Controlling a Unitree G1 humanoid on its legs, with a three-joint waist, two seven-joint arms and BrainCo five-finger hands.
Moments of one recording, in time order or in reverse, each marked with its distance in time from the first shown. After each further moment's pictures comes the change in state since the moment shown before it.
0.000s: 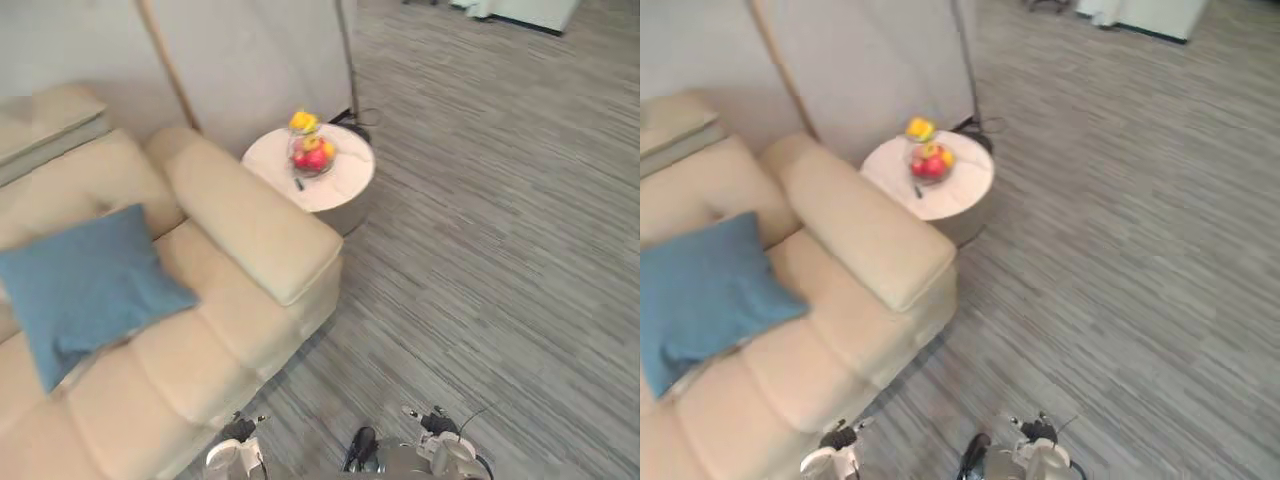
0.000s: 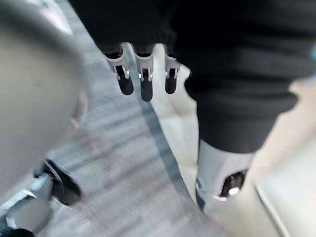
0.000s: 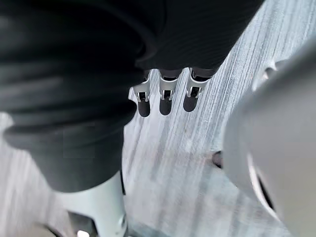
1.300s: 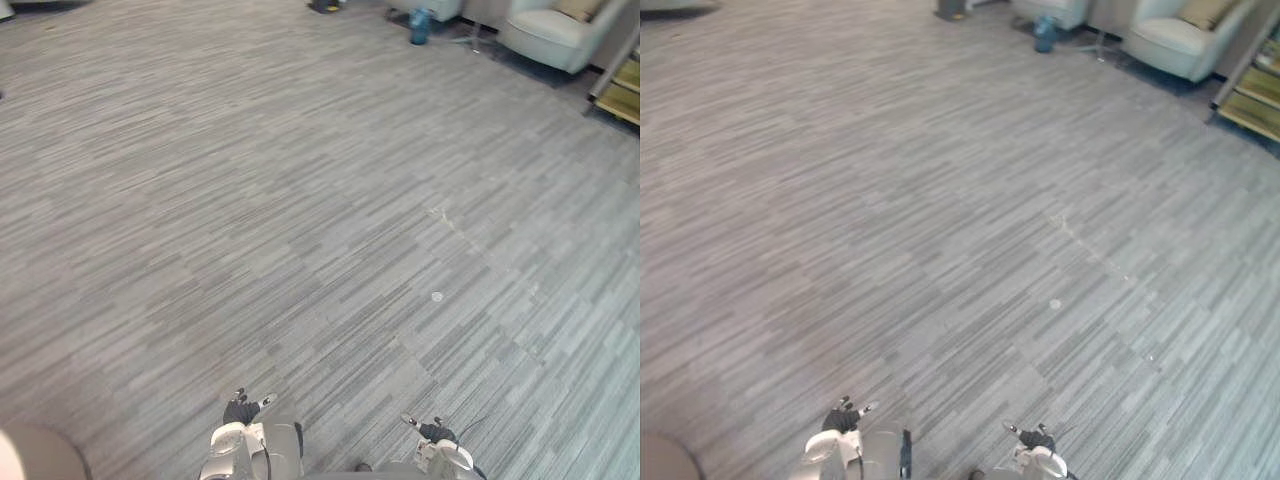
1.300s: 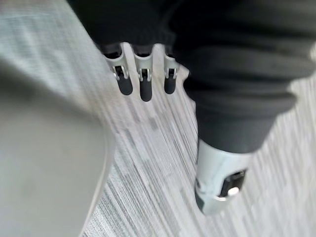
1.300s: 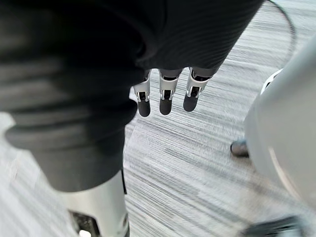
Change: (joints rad) left arm 0.010 0.012 -0.086 -0.103 0.103 0.006 0.033; right arm 0.033 0.050 -0.035 0.007 0.008 0.006 -0.030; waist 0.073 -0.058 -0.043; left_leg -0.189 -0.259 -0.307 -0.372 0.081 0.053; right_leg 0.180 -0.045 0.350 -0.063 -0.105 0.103
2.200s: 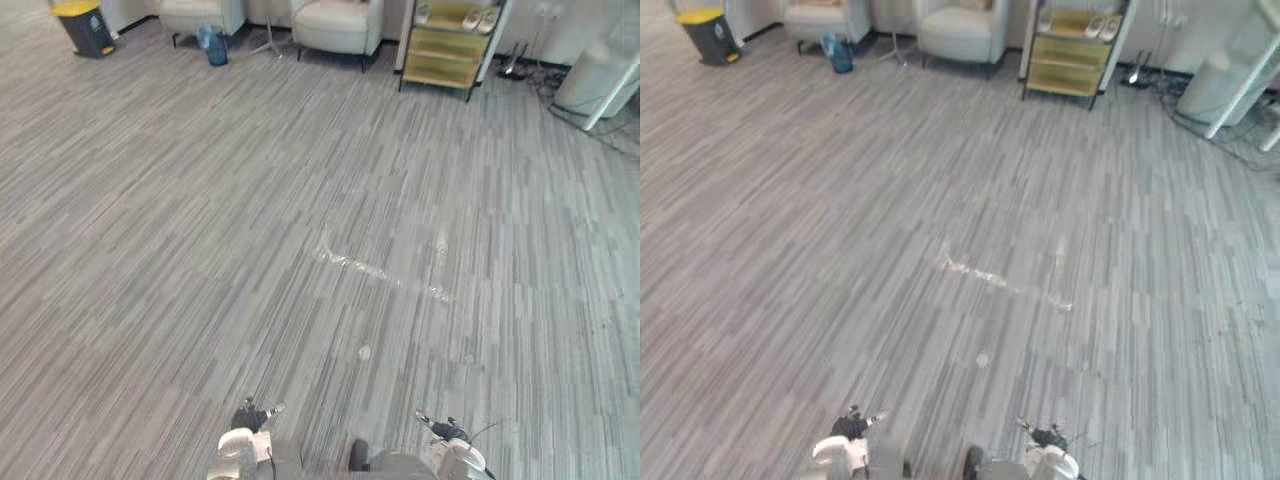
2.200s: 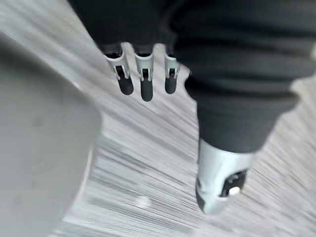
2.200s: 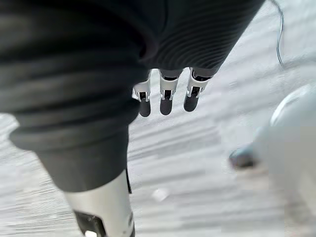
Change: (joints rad) left arm -0.012 -0.013 -0.037 -0.001 -0.005 0.010 0.010; right arm -0.043 -0.019 -0.035 -0.018 0.079 -0.005 -0.014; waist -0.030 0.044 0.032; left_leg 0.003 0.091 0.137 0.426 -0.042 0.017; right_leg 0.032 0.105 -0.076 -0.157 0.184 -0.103
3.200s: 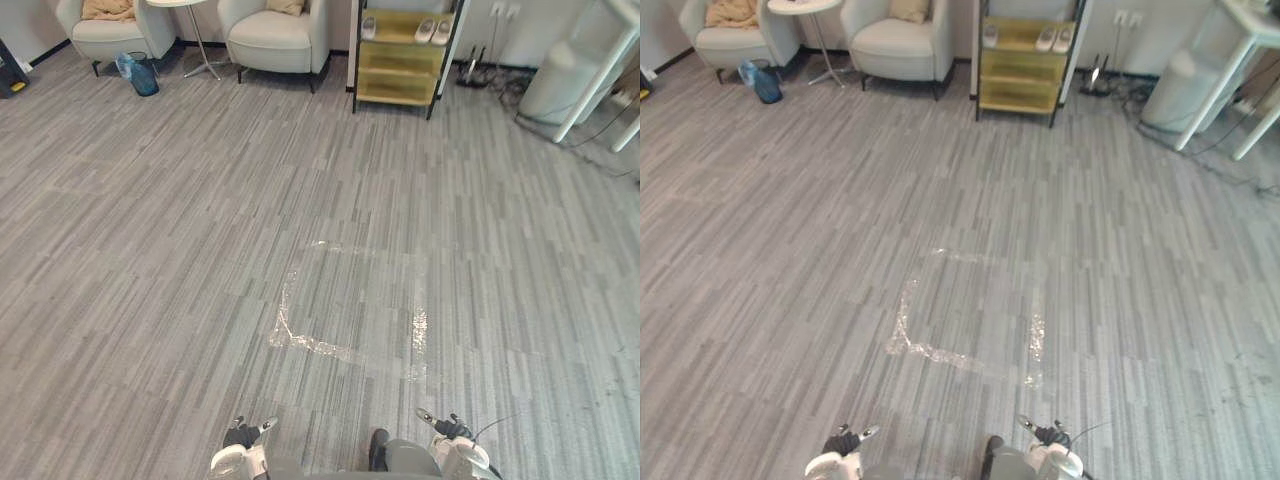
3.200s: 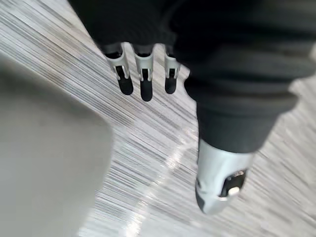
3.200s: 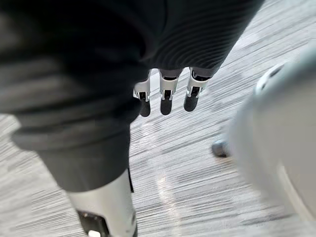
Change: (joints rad) left arm 0.049 0.003 0.015 0.011 -0.076 0.012 0.006; right arm 0.028 -0.047 0.015 0.020 0.036 0.001 0.005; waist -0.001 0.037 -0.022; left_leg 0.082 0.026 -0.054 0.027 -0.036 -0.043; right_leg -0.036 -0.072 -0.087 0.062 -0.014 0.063
